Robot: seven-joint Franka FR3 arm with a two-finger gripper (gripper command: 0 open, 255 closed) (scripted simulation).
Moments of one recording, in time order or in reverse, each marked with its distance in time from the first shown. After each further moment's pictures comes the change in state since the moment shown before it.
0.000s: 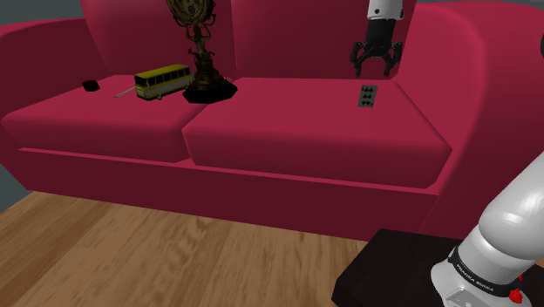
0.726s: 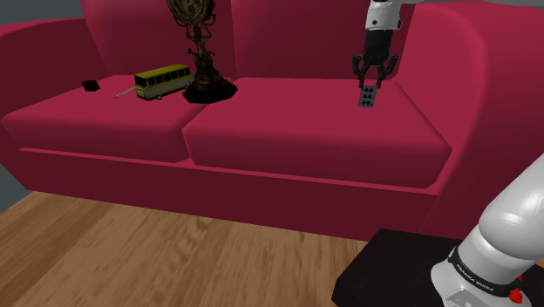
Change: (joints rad) arm -0.001 -0.017 0.000 -0.092 -0.003 0.074 -0.002
